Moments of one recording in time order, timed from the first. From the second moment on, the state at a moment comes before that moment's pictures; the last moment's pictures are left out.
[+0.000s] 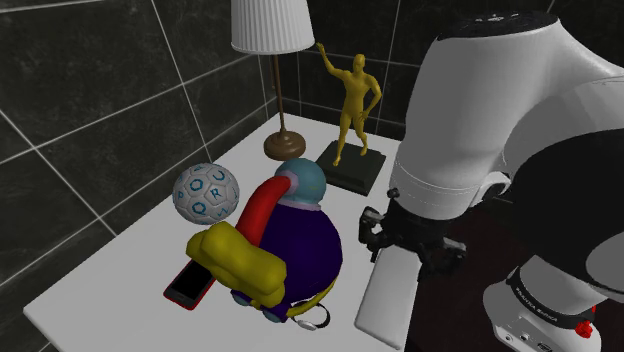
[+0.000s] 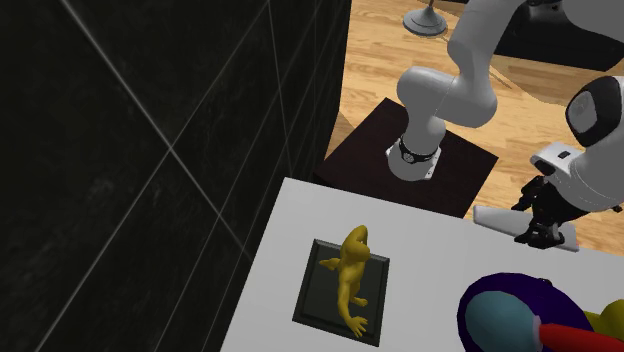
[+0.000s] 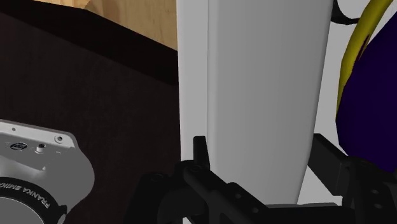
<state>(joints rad) 0.16 -0.81 0.71 -2.59 0.53 1.87 1.66</state>
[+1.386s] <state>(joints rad) 0.02 -0.57 1.23 -2.28 0.60 1.99 2.06</state>
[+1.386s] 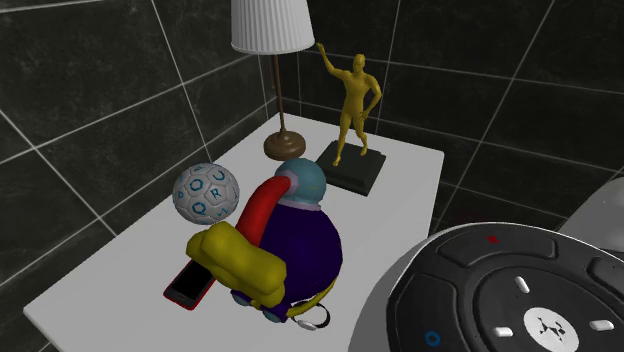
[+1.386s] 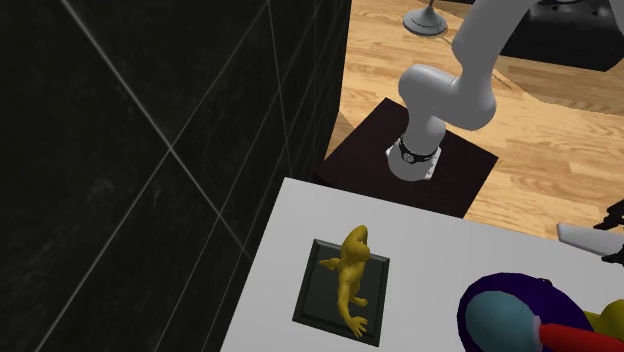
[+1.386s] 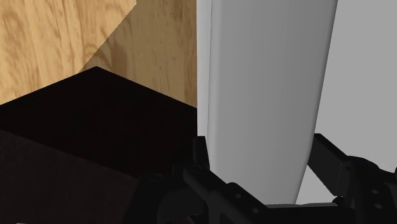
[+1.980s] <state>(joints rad) -0.06 -0.53 1.36 -2.34 0.63 2.12 2.05</state>
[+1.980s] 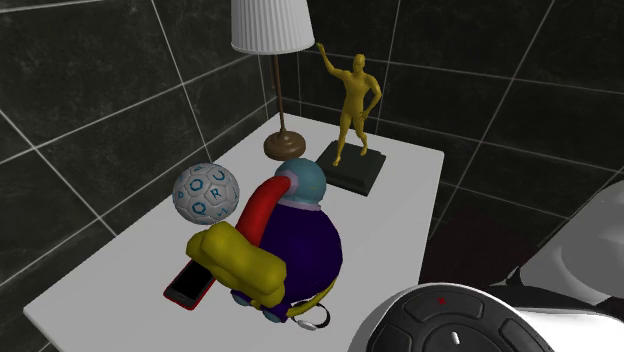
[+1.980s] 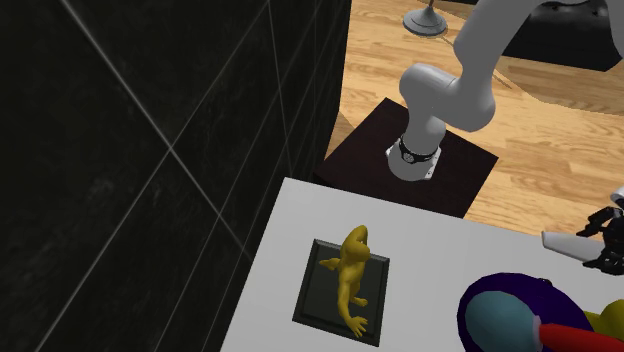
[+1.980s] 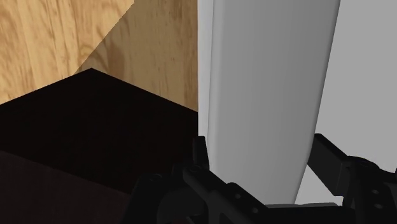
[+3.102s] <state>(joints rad) -0.11 -0.51 1.43 -2.36 0.64 2.18 2.04</state>
